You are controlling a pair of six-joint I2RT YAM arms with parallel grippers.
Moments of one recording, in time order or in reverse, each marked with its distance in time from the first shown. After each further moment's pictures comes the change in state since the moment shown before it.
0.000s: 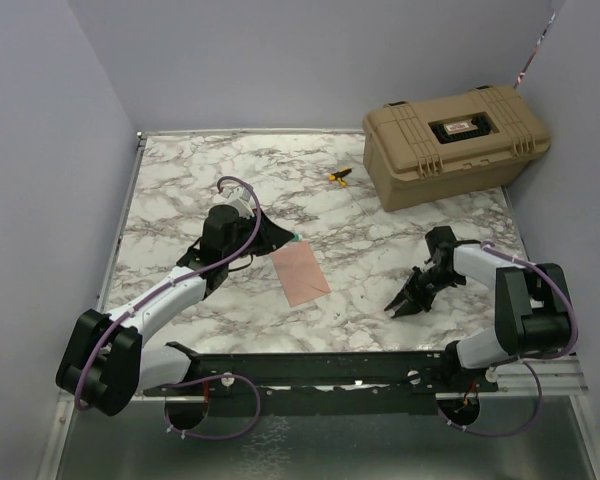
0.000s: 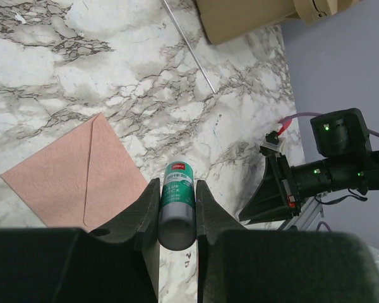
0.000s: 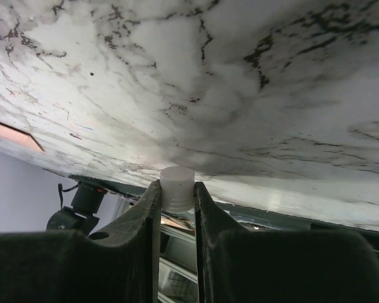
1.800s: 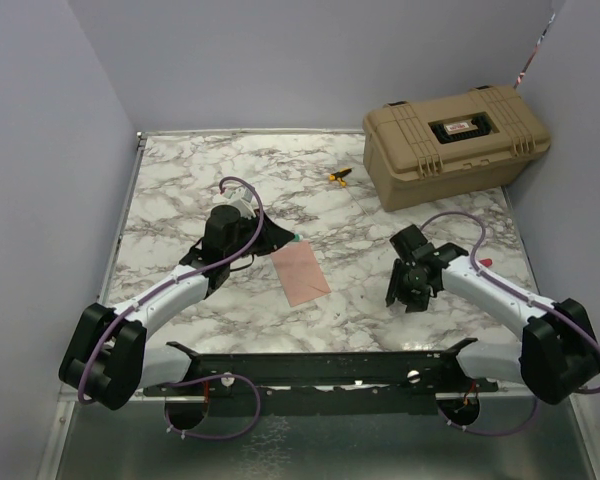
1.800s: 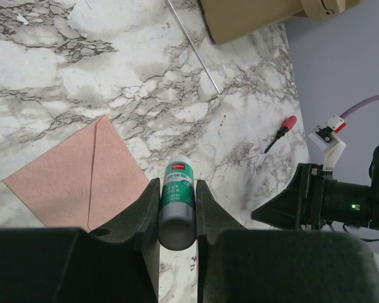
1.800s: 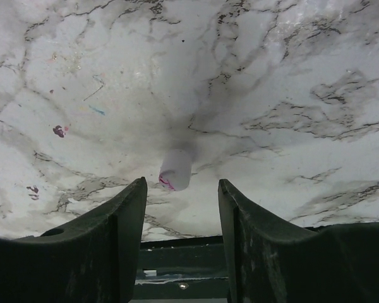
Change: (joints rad) left arm 0.000 0.033 -0.007 0.037 0.001 0.010; right arm 0.408 -0.263 0.069 -0.074 0.561 0.045
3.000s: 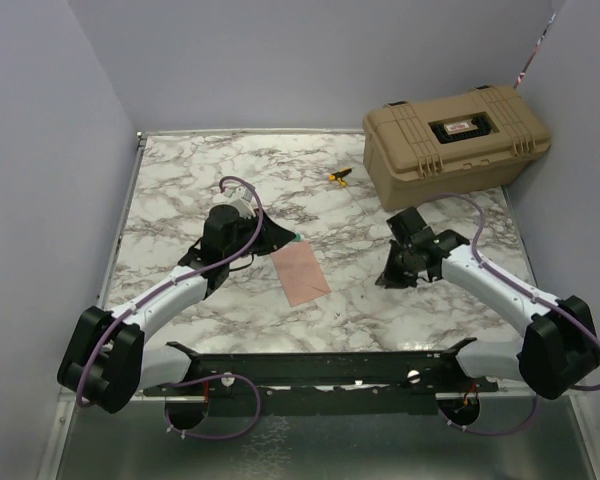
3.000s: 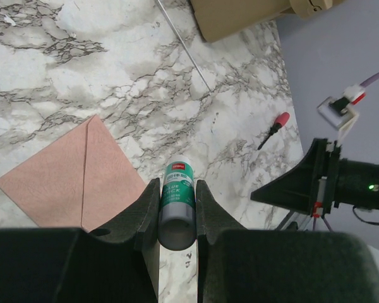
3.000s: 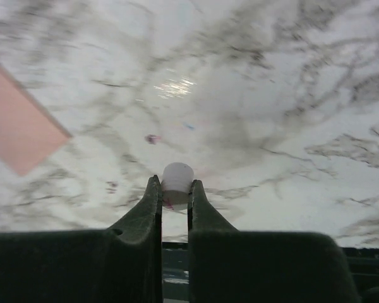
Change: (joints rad) left arm 0.000 -0.012 0.000 0.000 0.013 0.000; right arm 0.018 0.067 0.084 0.052 -0.039 0.000
